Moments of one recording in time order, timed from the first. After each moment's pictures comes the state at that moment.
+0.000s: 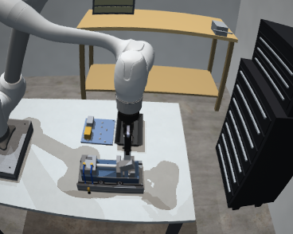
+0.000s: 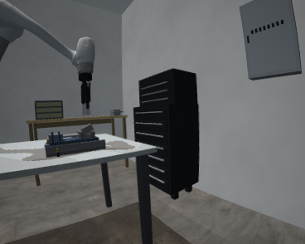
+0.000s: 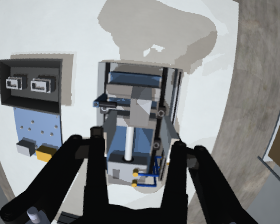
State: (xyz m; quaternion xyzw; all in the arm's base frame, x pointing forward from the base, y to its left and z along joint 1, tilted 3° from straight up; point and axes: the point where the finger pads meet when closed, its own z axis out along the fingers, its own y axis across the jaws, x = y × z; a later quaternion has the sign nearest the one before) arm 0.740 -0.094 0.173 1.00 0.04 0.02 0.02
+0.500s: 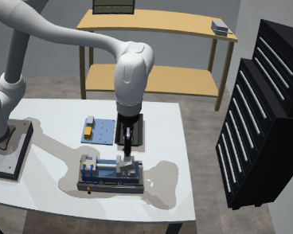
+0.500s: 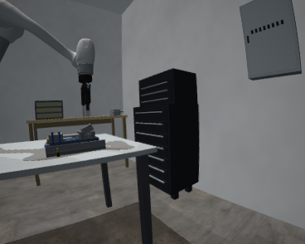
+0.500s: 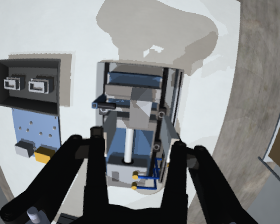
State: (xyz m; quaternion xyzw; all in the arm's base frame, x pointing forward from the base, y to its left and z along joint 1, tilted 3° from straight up) arm 0.740 -0.095 0.164 1.00 0.04 0.02 0.02
